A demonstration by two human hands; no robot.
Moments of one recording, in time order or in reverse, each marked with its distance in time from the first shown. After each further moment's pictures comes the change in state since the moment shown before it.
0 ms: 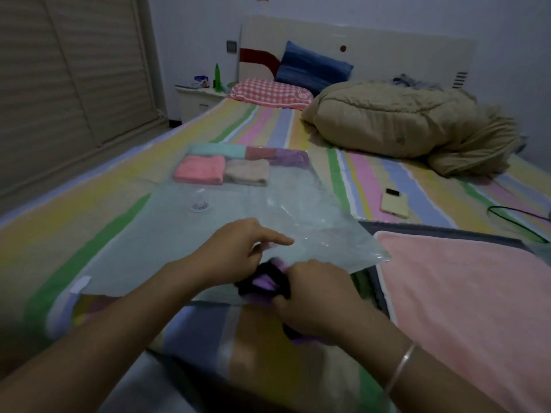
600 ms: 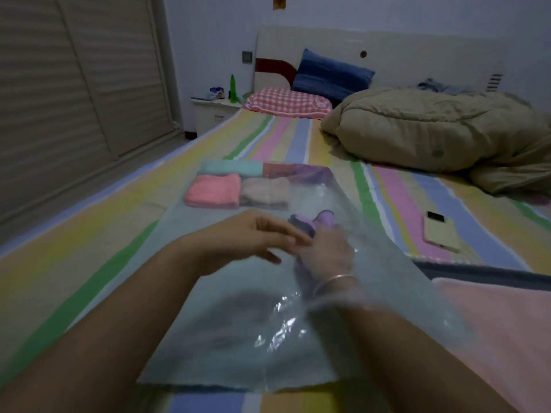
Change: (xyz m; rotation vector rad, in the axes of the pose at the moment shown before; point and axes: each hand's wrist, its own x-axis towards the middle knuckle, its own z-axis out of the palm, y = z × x) left_hand 0.069 -0.040 -0.051 -0.709 -0.204 -0.303; right_hand 0.206 0.062 0.065 0.417 0.381 0.502
